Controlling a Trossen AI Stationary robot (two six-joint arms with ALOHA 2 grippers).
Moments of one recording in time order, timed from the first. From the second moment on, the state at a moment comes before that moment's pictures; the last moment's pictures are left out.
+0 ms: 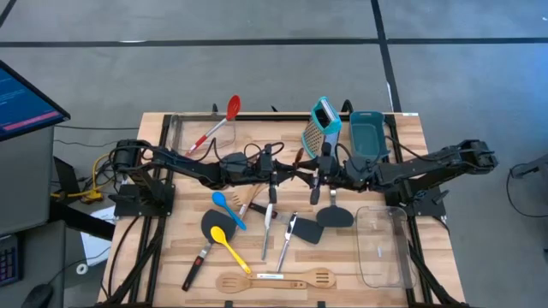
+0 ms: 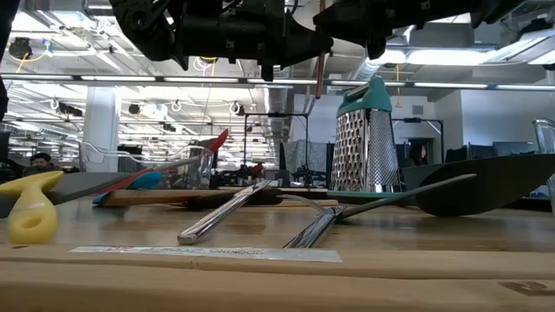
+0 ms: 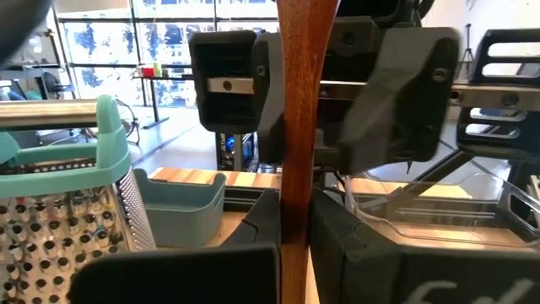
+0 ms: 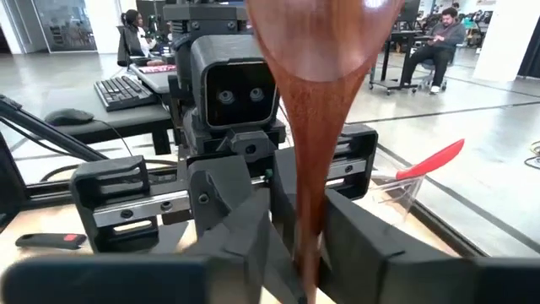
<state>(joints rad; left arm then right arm) 0.03 1.71 0.86 0.91 -0.10 0.00 0.12 1.26 0.69 0.50 0.38 0.05</state>
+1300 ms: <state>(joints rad) 0.37 1.18 0.85 -0.14 -0.61 0.11 0.21 1.00 0.69 0.00 0.39 0.16</state>
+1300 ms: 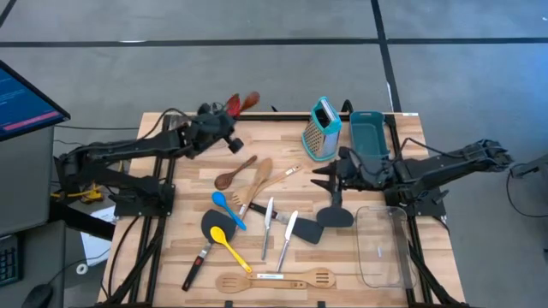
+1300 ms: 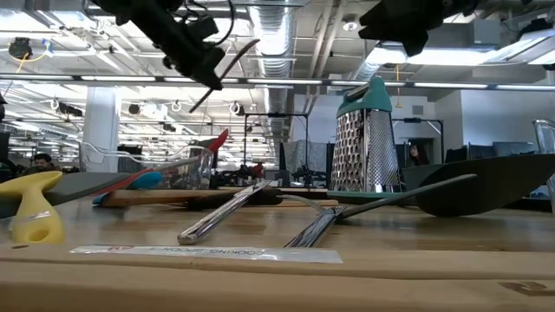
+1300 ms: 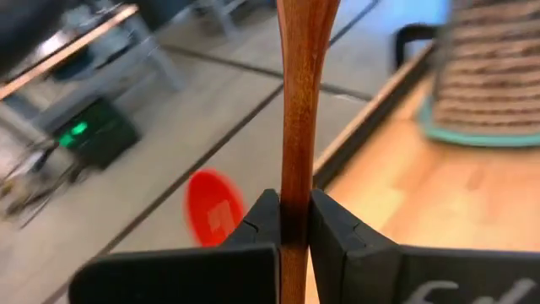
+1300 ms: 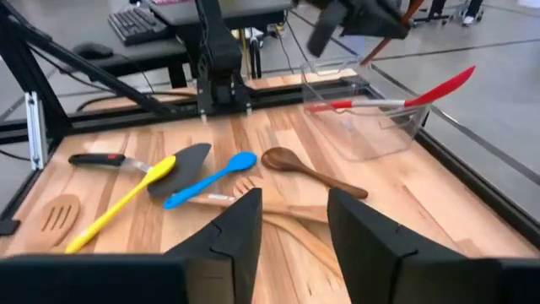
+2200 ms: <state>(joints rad) 0.65 1.08 0.48 -0.10 -0.72 -0.09 0.21 1.02 0.69 0.01 0.39 0.18</state>
